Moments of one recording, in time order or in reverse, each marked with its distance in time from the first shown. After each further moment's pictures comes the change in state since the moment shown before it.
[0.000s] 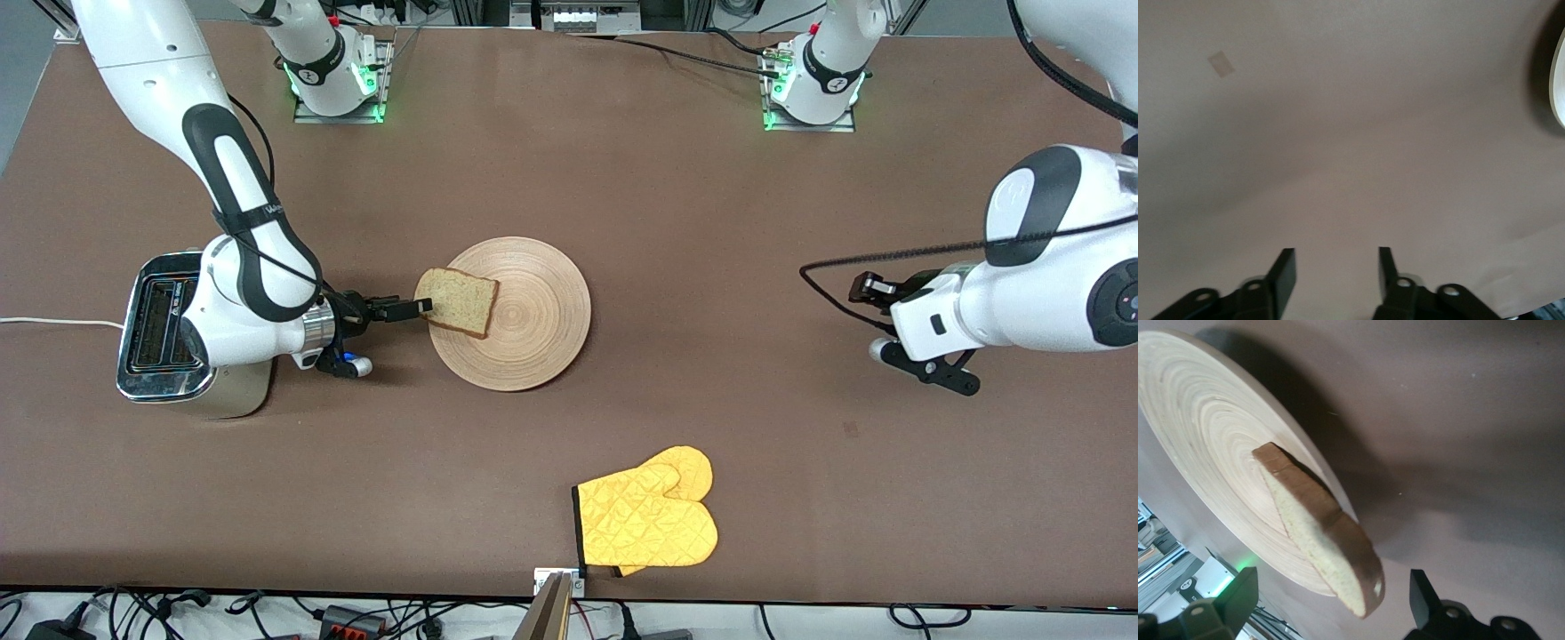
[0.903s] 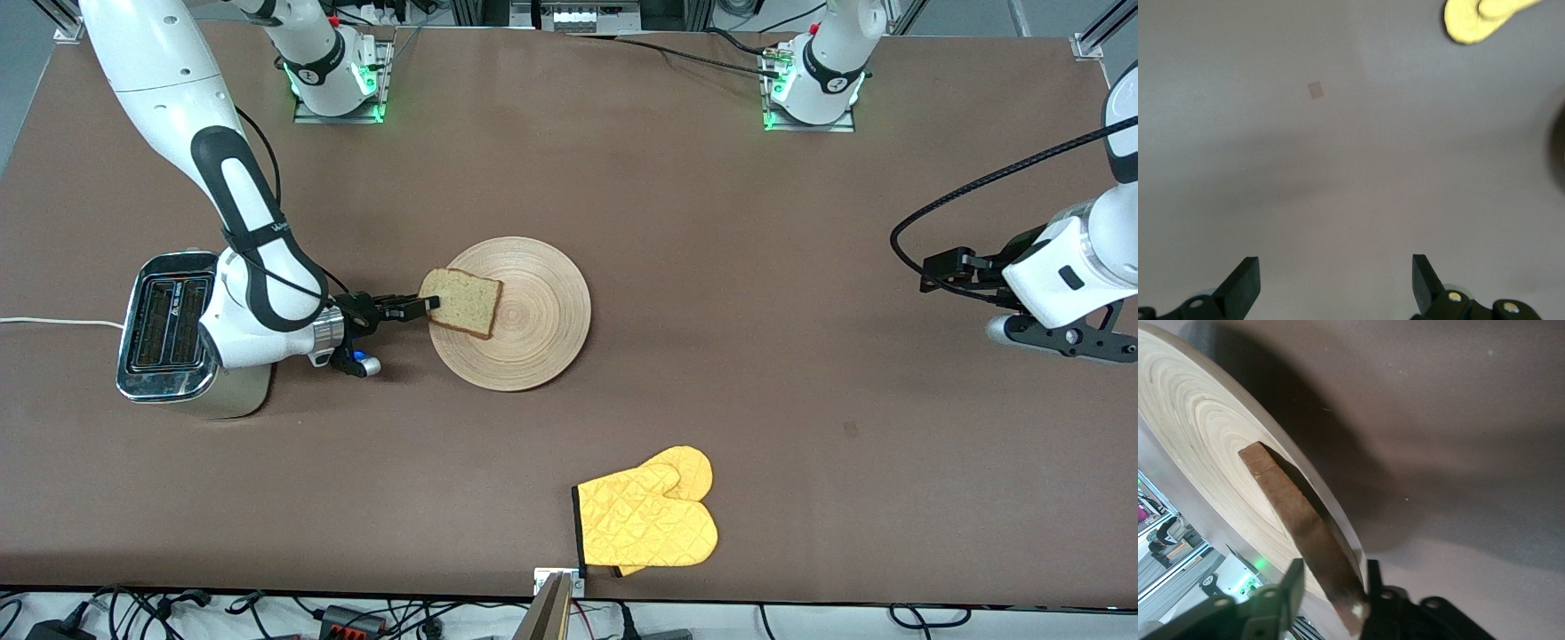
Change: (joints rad) left arm 0.043 -0.117 0.011 0.056 0.046 0.012 -0.190; right arm -0.001 0.029 0.000 -0.009 0.075 -0.003 -0.014
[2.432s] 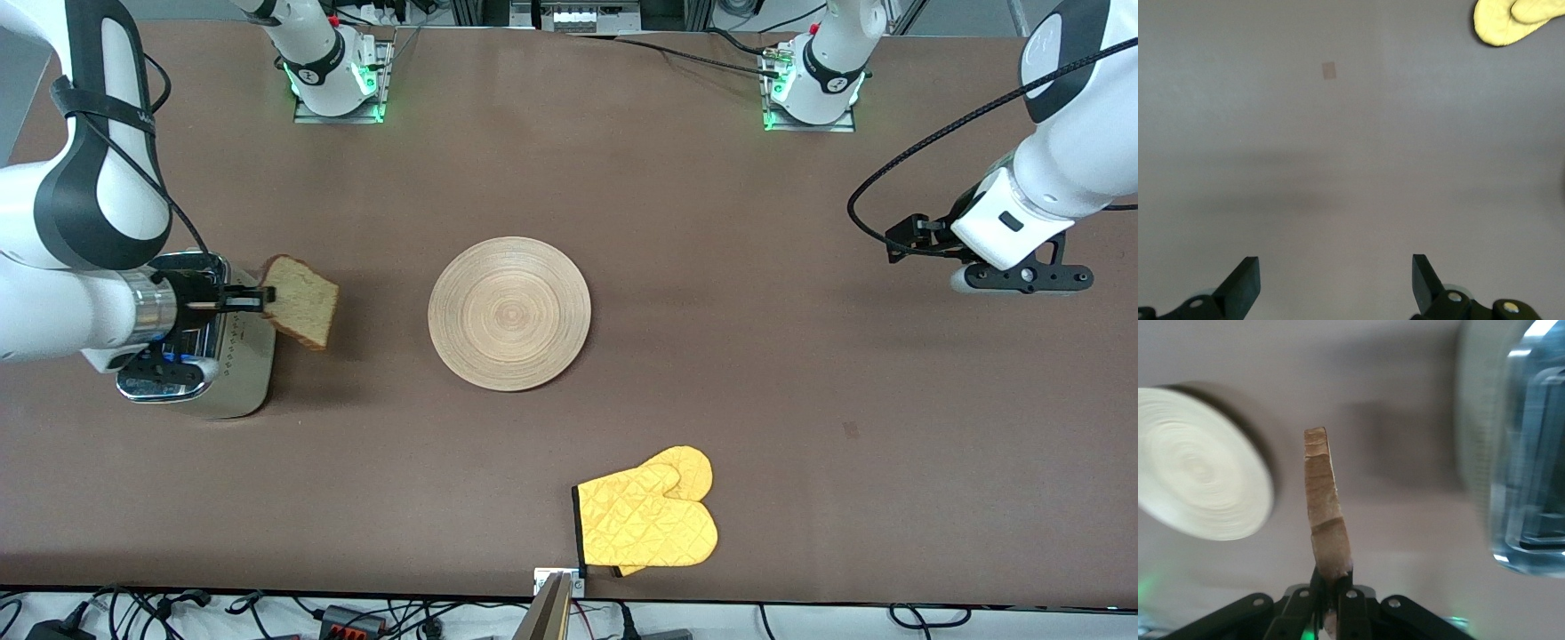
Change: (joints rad) left arm 0.048 -0.274 -0.050 -0.447 0.001 0.243 -0.130; right arm -0.033 -0.158 -0.116 0.489 -0.631 -0.492 0.301
